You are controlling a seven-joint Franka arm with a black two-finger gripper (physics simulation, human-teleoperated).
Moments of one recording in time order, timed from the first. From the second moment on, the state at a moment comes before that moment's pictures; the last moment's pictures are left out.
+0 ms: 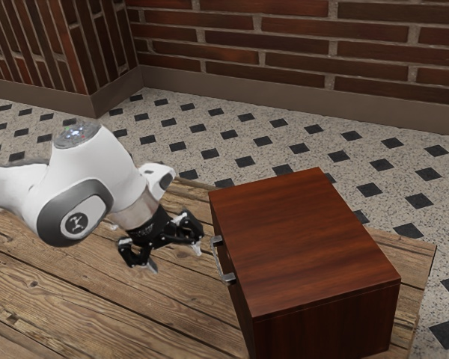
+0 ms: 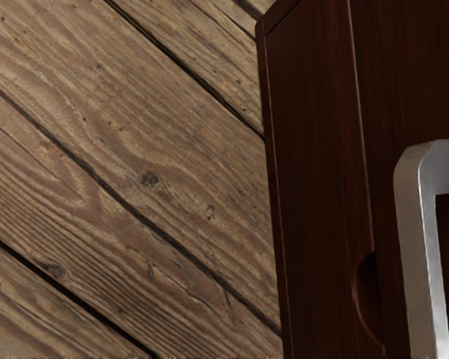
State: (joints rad) arm -0.40 -0.39 0.04 -2.60 -0.10 2.51 -0.96
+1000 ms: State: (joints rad) arm -0.46 -0.29 0.01 -2.58 -0.23 2.60 -1.00
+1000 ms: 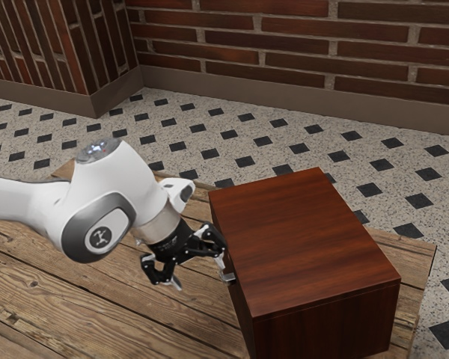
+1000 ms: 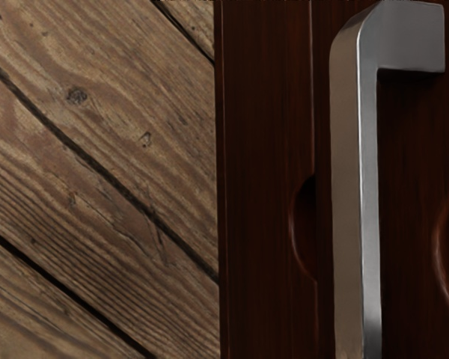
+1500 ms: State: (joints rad) arm -0.45 -0.24 0.03 -2.55 -0.24 2.61 -0.96
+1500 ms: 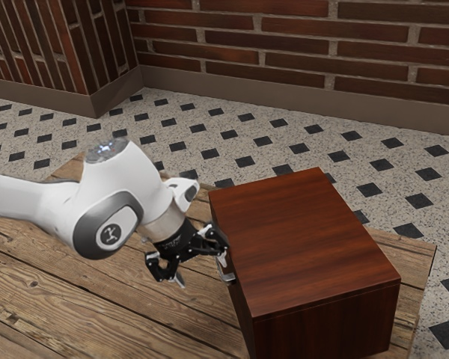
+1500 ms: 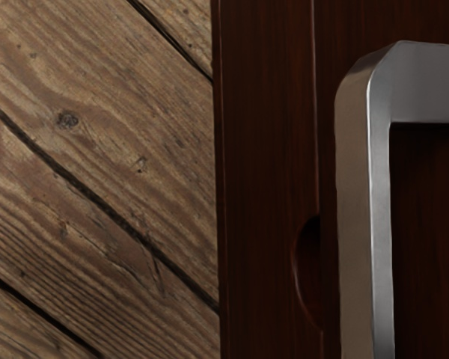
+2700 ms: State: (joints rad) arm -0.45 -0.50 0.16 -2.80 -0.21 2.58 -0.85
